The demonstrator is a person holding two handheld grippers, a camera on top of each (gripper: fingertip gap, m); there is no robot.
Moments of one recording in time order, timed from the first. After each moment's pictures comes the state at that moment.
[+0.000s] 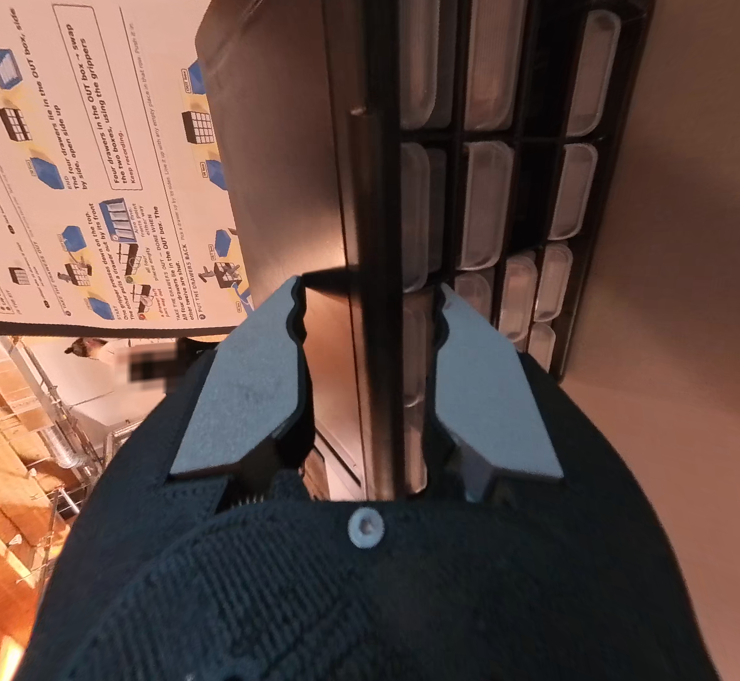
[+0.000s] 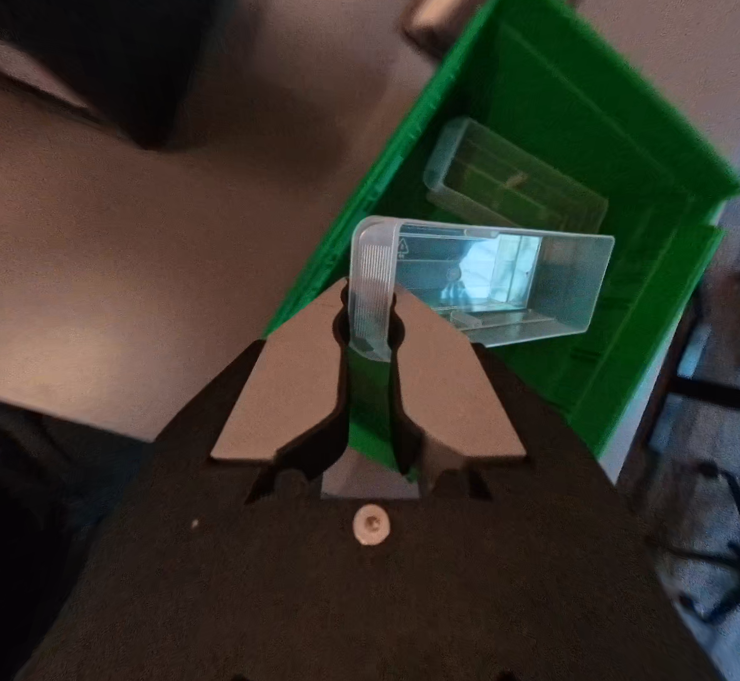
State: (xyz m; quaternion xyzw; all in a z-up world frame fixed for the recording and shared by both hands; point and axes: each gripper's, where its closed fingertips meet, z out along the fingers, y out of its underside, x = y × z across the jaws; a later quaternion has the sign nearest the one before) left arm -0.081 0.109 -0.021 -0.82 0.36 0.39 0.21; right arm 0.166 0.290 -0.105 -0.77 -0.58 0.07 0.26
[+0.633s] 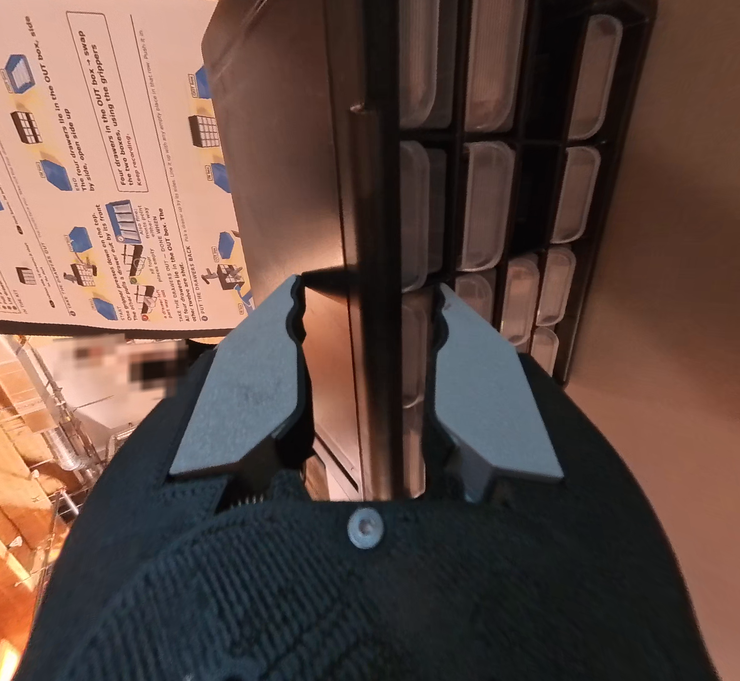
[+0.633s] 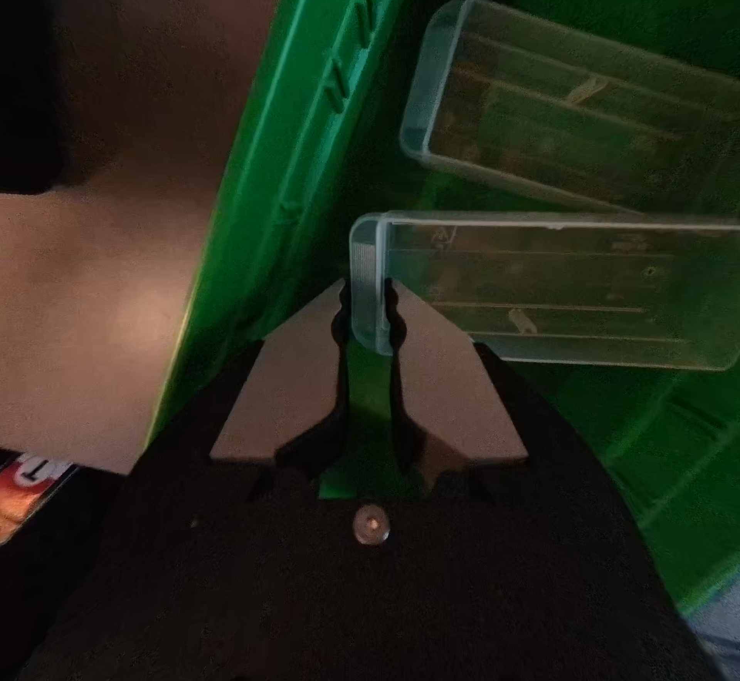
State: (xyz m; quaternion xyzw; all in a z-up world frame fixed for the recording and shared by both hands) left arm -0.081 0.109 -0.022 -0.82 0.37 0.39 0.22; right arm 0.151 0.316 -0.174 -0.85 -0.51 0.09 0.11
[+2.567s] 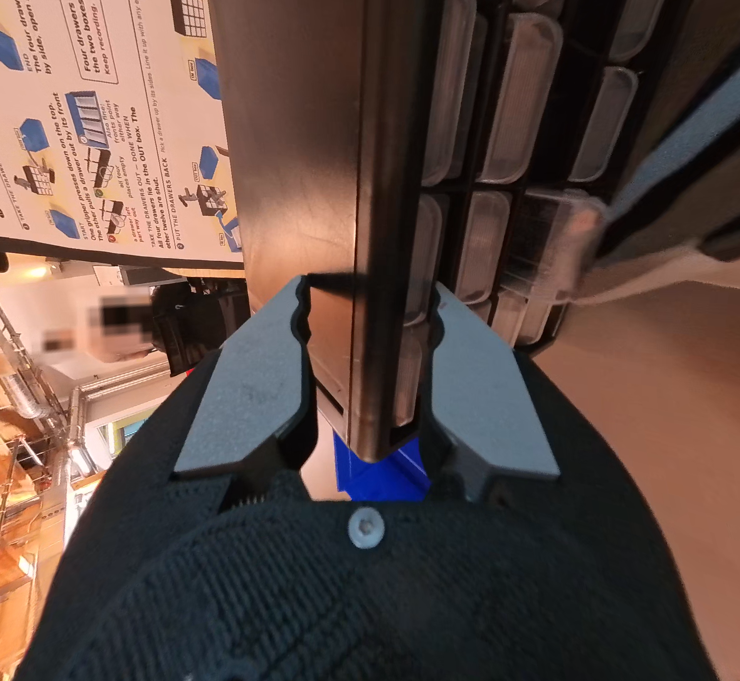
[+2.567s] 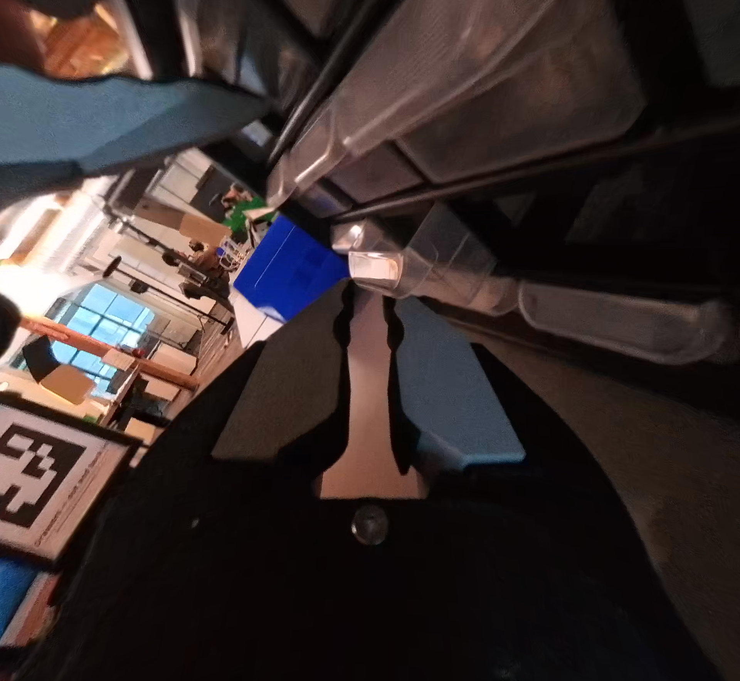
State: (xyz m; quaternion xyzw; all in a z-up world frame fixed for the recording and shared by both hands) left arm -0.110 0.074 -0.019 -0.84 0.30 0.39 0.20; right arm -0.075 0.029 -0.115 -0.64 -0.38 0.65 0.15
